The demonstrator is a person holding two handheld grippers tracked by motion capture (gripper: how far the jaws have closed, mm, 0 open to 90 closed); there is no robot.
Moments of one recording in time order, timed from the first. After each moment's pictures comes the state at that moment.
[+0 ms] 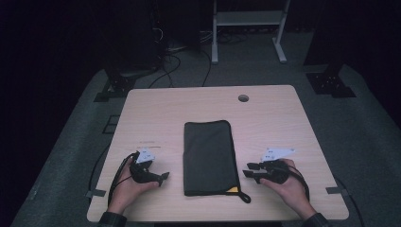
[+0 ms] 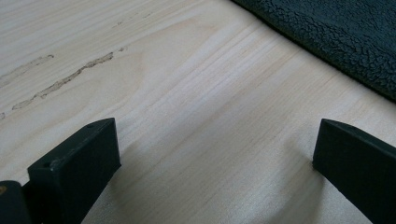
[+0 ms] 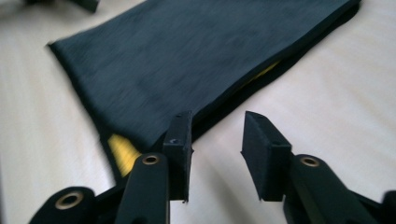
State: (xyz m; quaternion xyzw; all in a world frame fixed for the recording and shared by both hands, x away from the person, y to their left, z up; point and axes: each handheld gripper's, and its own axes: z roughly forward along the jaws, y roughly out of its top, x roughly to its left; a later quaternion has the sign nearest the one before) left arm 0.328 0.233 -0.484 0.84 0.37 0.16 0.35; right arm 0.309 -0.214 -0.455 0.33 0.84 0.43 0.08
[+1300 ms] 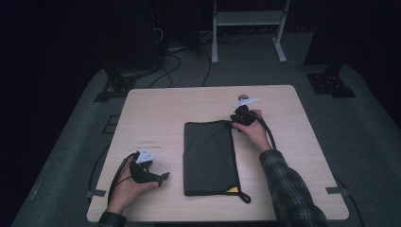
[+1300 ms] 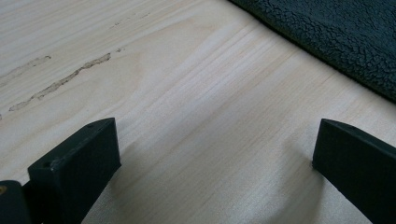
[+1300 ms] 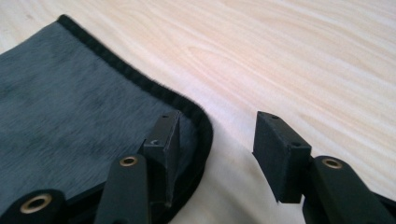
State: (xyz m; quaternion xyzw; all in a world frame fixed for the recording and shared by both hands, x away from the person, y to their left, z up) left arm 0.328 0.234 -0.484 0.85 0.37 0.16 0.35; right arm 0.519 -0.160 -0.473 0.38 0.82 0.40 0.13
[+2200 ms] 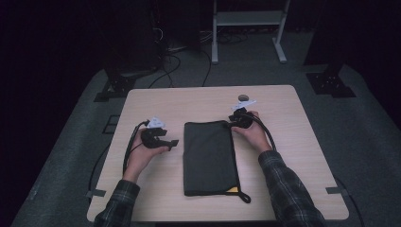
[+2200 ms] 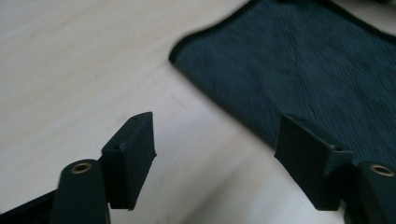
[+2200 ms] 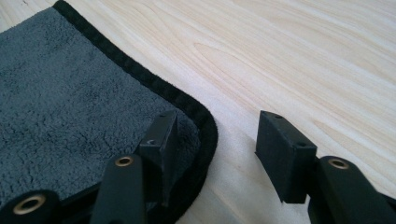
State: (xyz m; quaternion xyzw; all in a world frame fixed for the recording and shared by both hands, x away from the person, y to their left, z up) left arm 0.431 0.196 -0.437 0.84 0.36 0.16 0.39; right arm 0.518 -0.157 -0.482 0.36 0.83 0.40 0.14
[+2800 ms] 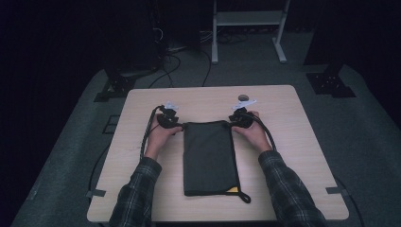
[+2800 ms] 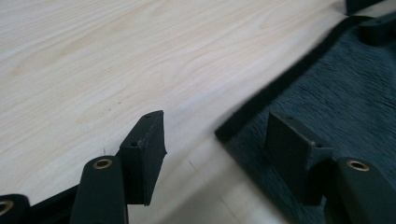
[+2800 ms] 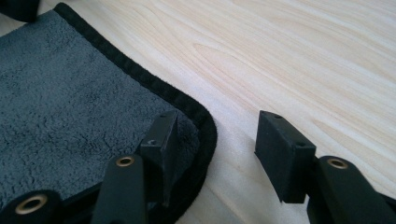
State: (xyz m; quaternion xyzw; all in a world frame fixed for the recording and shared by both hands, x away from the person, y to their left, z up) left arm 0.508 0.164 -0.462 0.82 0.41 0.15 0.36; right arm 0.519 -0.158 -0.482 0.36 0.83 0.40 0.14
